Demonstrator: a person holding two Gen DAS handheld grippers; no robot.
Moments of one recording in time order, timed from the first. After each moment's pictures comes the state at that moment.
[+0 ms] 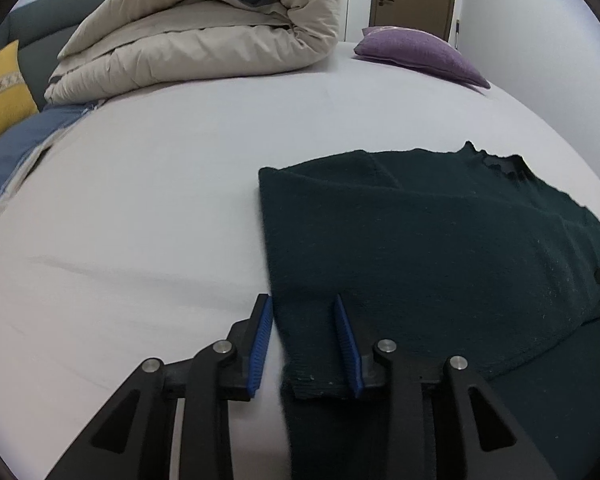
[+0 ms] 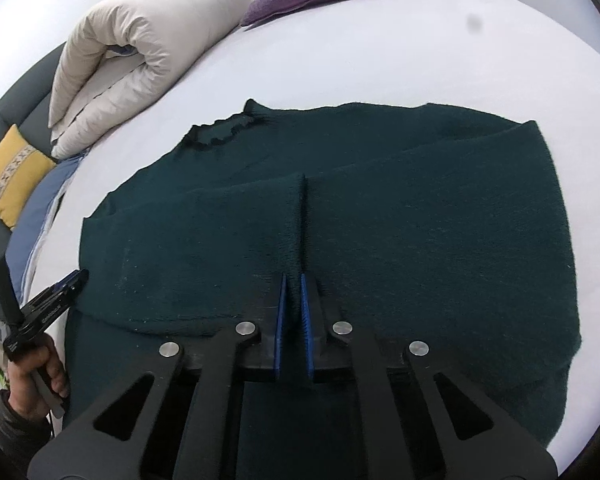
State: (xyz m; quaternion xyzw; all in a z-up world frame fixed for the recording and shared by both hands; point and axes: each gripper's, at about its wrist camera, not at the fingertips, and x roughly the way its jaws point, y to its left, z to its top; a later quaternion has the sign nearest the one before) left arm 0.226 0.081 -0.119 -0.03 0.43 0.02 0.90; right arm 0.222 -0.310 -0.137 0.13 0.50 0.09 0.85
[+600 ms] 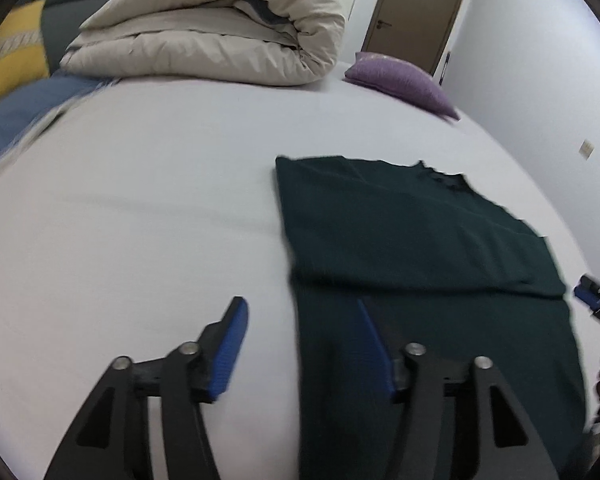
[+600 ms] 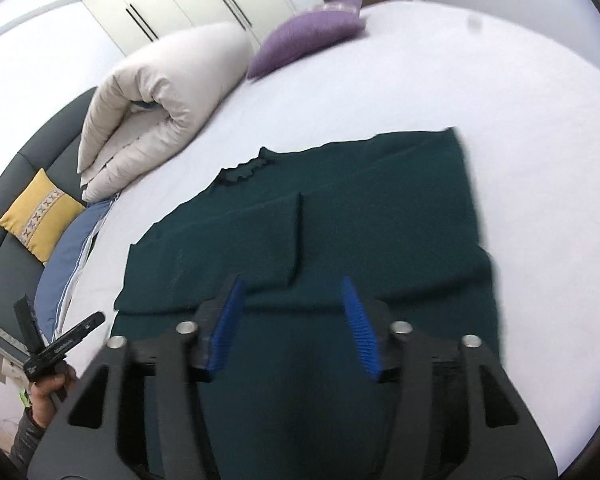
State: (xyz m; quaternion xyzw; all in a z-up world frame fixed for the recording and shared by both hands) left arm 0.112 0.106 -0.073 -0.12 0.41 -0.03 0.90; right arm 0.110 -0.359 -0.077 0.19 0.42 0.11 0.88
